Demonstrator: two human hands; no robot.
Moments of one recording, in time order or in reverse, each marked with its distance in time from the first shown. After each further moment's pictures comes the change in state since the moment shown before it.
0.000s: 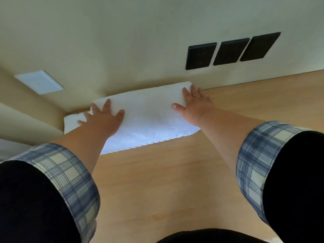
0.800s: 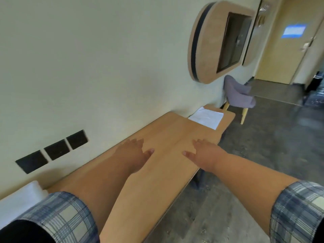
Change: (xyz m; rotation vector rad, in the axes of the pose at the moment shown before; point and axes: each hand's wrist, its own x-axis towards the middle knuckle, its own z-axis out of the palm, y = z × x) left_hand -0.483 0.419 -0.043 0.183 0.179 1.148; right_hand -0.492 0.432 -0.092 0.064 0.271 0.587
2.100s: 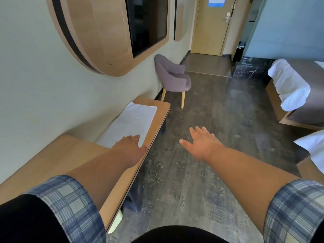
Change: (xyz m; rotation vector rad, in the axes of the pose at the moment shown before) left_hand 0.452 0.494 0.091 -0.007 -0.212 0.306; right_hand 0.243 0.547 -0.029 0.180 0.012 0.431
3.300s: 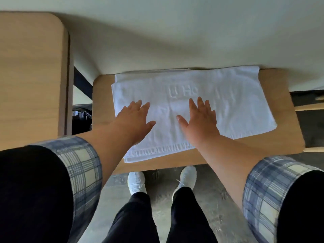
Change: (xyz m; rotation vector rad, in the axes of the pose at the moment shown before) left_hand 0.464 -0.200 0.197 -0.340 -0.024 -0.817; right_hand 0.661 -0.230 0.257 -0.290 -0.307 -0.891
